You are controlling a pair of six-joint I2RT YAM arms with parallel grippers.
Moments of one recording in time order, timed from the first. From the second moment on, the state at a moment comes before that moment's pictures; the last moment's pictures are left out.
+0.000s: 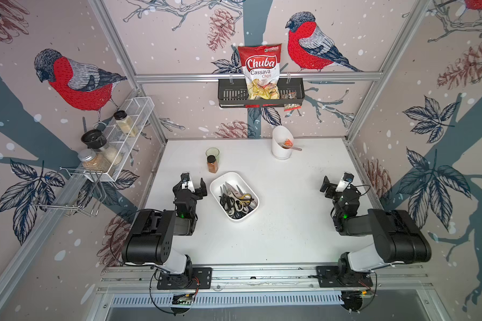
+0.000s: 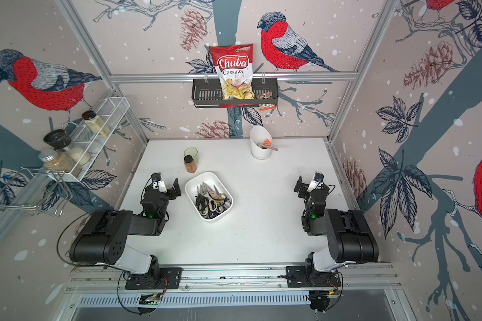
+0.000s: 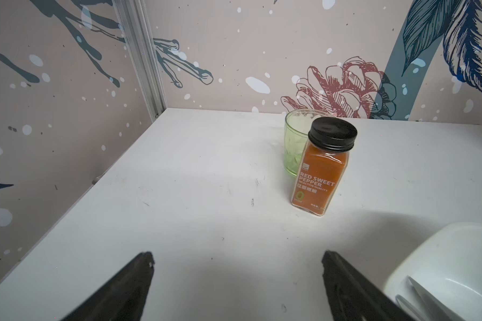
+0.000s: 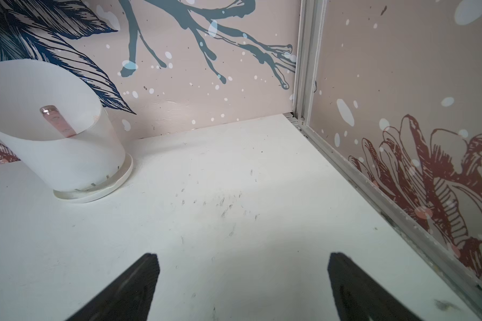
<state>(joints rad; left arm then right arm) -0.03 1.53 0.26 1.05 -0.16 -0.03 0.02 1.51 0.23 1.11 0.14 0.06</state>
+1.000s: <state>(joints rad) -0.10 1.35 0.46 0.69 -0.20 -0.08 0.13 1.38 0.54 0.61 0.39 0.14</state>
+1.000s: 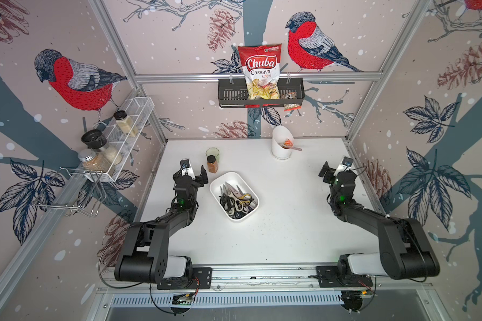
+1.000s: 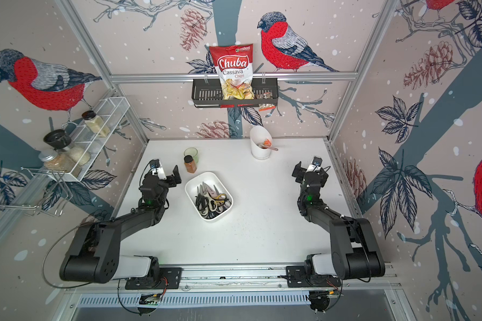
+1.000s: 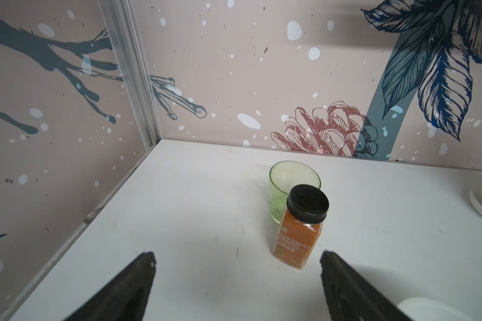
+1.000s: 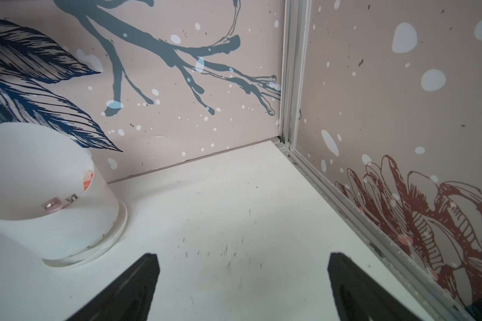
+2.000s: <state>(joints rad) -0.21 1.10 0.62 -0.28 -0.04 -0.84 0.63 1.33 0.90 -0.24 -0.06 0.66</state>
